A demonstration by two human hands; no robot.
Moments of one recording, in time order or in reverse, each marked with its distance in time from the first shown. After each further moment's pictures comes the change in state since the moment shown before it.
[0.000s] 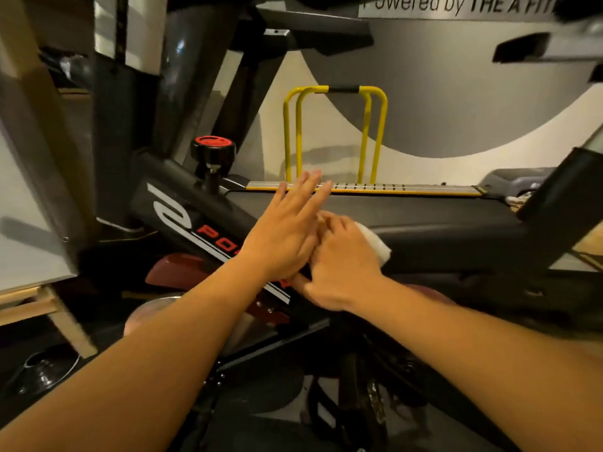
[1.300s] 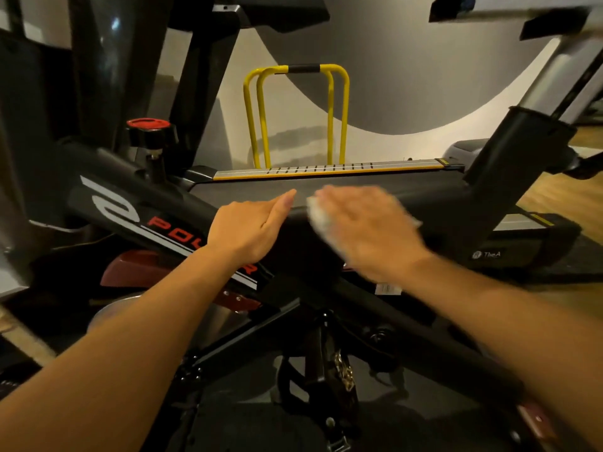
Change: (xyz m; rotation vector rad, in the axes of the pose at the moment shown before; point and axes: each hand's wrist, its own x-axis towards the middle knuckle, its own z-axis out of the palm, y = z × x) left_hand 0.008 0.016 0.009 0.033 -0.172 -0.268; right_hand -0.056 0.082 0.016 -0.108 0.255 -0.048
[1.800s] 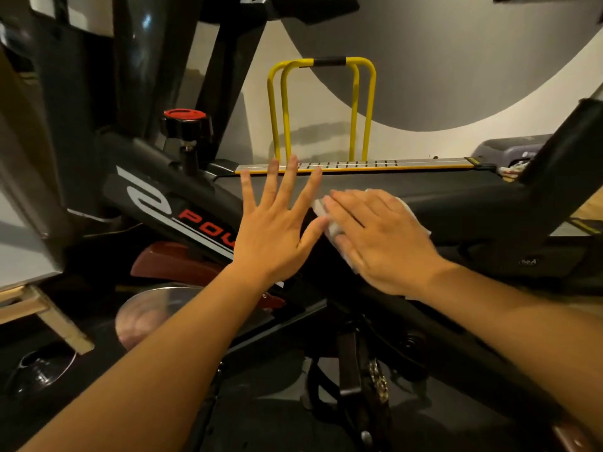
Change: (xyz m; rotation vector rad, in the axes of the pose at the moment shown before) left_hand -0.016 -0.007 0.021 0.215 0.213 0.070; right_hand 0.015 -0.023 0.009 0.069 0.000 0.004
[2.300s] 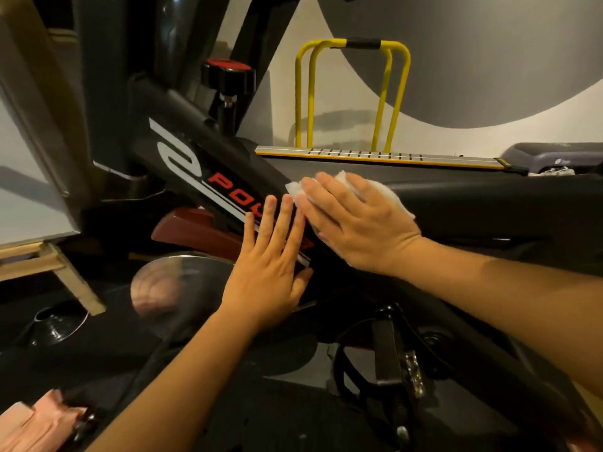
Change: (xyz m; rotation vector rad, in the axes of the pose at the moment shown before) left_hand -0.102 -0.023 0.041 0.043 -0.050 -0.043; right_hand 0.042 -0.042 0.033 -0.299 0.078 -0.375
